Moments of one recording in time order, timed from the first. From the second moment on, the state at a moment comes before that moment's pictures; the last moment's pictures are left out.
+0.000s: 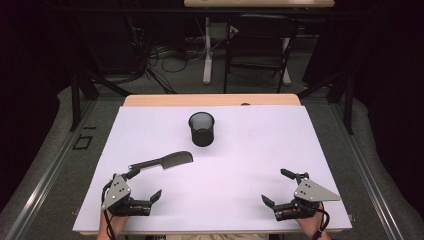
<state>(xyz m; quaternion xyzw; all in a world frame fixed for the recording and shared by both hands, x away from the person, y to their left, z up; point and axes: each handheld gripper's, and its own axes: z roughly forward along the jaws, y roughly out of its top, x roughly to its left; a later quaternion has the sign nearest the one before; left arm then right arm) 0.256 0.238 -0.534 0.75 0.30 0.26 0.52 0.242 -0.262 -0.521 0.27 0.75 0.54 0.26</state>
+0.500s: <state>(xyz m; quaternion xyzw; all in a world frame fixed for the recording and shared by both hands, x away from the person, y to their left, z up) 0.267 0.239 -0.533 0.75 0.32 0.27 0.51 0.242 -0.261 -0.521 0.27 0.75 0.54 0.26</state>
